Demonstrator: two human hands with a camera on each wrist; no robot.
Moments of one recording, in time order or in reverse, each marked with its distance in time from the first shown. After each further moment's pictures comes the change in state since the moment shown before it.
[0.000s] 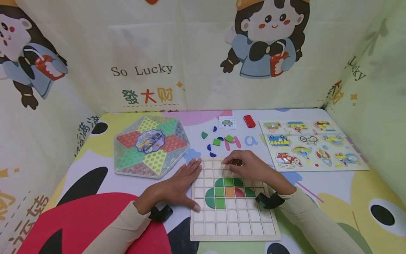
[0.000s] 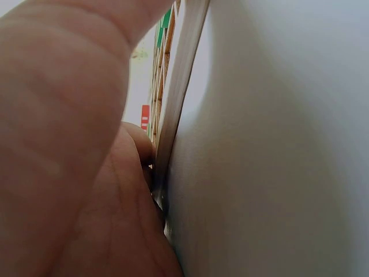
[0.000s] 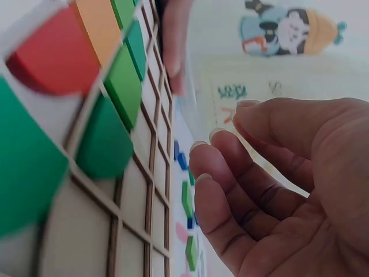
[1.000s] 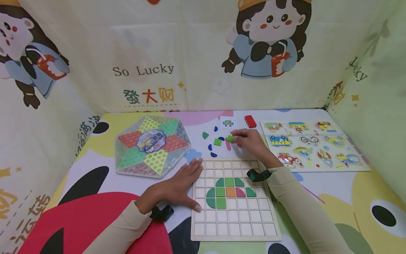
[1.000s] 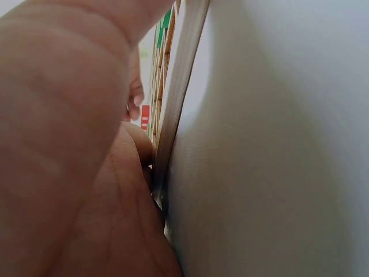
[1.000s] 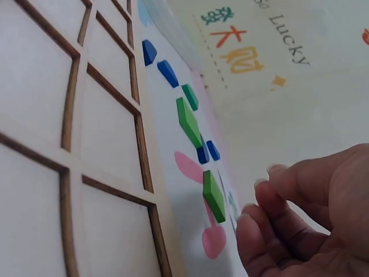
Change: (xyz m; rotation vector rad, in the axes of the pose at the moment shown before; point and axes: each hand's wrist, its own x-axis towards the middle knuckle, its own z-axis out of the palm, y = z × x) left_hand 0.000 -0.002 0.002 -0.007 0.000 -0.006; right_hand 0.057 0.049 -0.021 0.224 0.335 0.403
